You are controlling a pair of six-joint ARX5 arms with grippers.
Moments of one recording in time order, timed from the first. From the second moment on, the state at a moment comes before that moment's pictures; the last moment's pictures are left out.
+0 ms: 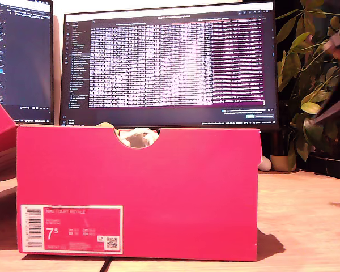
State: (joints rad) left arm 0.45 1.02 0.59 -0.34 0.52 -0.18; right arm 0.11 1.03 0.47 -0.01 -0.42 0.10
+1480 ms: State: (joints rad) left arm 0.48 1.66 0.84 -0.68 0.72 0.02; right arm 0.40 1.49 0.62 0.19 -0.40 0.08
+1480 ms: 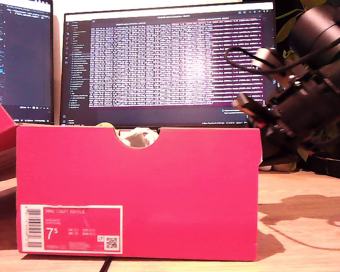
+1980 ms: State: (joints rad) left arm 0.49 1.66 0.87 -0.72 0.85 0.03; right arm 0.41 1.54 0.62 0.23 -0.39 0.08
